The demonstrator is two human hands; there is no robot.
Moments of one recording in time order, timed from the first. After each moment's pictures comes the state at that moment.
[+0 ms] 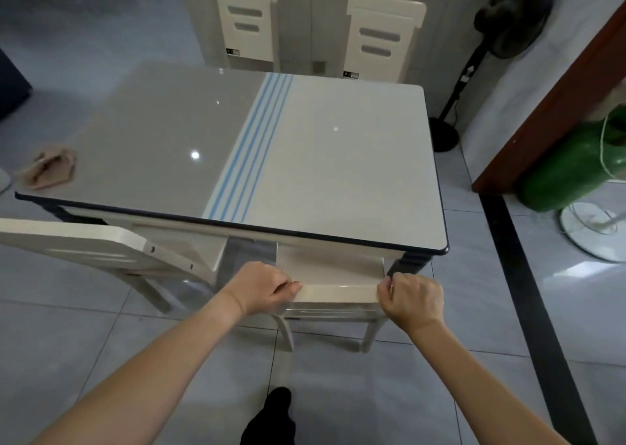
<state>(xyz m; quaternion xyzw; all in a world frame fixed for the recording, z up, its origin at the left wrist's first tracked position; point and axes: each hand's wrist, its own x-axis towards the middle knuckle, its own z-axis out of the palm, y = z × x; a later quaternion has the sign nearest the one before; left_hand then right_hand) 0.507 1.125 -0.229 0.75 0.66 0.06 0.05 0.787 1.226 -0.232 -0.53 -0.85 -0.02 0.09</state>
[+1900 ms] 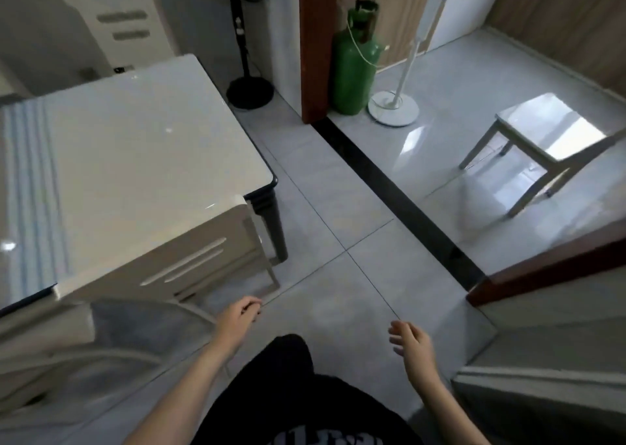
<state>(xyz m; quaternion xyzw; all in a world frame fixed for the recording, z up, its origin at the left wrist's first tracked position) 0.711 1.076 -0.297 0.53 0.67 0.13 0.50 1.034 0.956 -0.299 -0.77 -0.17 0.47 0.38</state>
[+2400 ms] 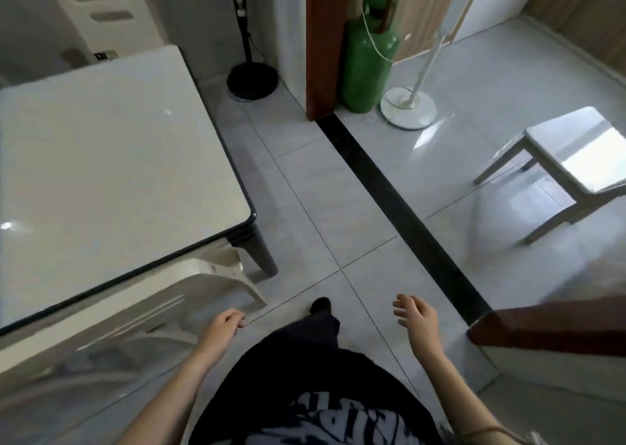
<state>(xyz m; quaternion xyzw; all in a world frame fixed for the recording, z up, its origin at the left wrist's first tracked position) 0.774 1.210 -0.348 0.40 0.74 0.10 0.53 1.152 1.162 -0.319 -0.78 -0.21 0.46 0.37</state>
